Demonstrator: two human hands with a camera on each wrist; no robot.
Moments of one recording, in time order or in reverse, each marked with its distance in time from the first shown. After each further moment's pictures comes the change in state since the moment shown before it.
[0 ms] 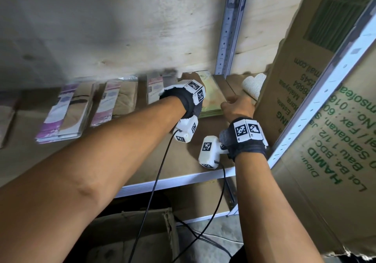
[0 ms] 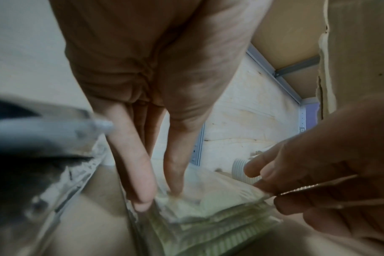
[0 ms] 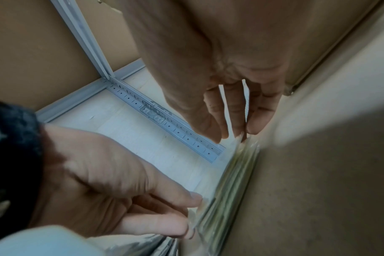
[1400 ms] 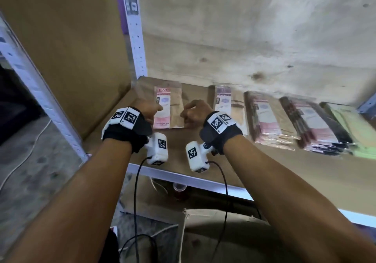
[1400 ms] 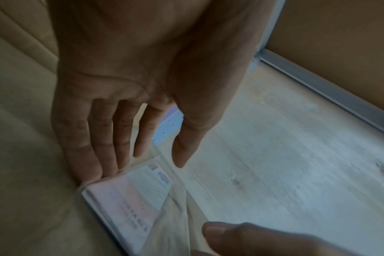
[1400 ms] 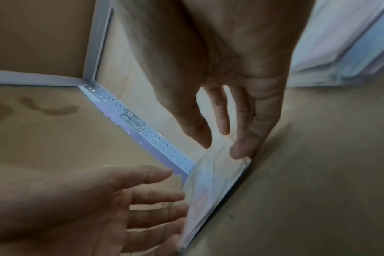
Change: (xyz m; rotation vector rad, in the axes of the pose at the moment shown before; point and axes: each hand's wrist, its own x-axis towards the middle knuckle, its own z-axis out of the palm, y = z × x) left_hand -0.165 -0.521 -0.174 -0.876 0.110 -0.683; right_hand -0.277 -0.216 0.366 0.022 -0.937 -0.177
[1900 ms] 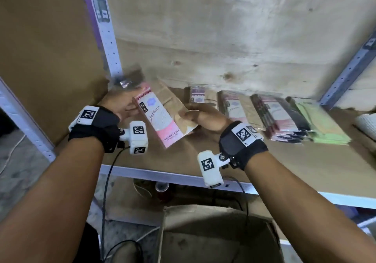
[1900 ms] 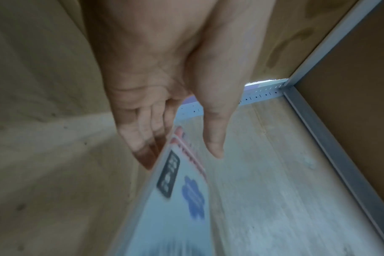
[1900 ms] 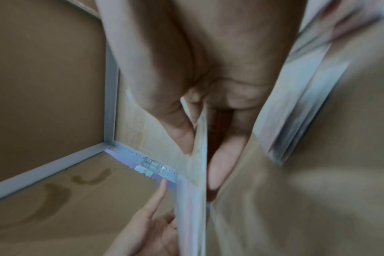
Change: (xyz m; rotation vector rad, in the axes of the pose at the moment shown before) left_hand -0.029 0.024 0.003 -0.382 -0.075 0.231; right_hand -0.081 0.024 -0.074 0.209 -0.140 -0.200
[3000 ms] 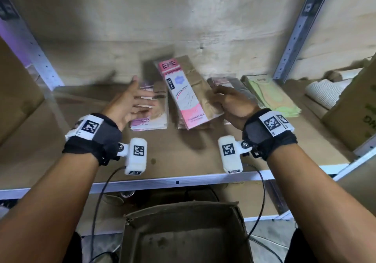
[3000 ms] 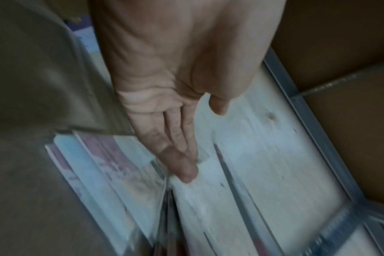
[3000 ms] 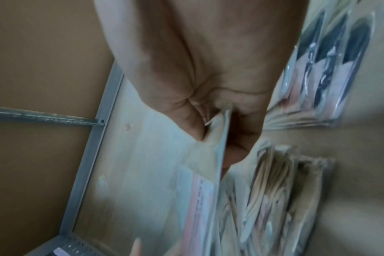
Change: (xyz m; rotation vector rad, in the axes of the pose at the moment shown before) left_hand -0.021 -0.018 0.163 0.125 -0.281 0.042; right_hand -0.075 0.025 -0.174 0.160 0.367 -0.060
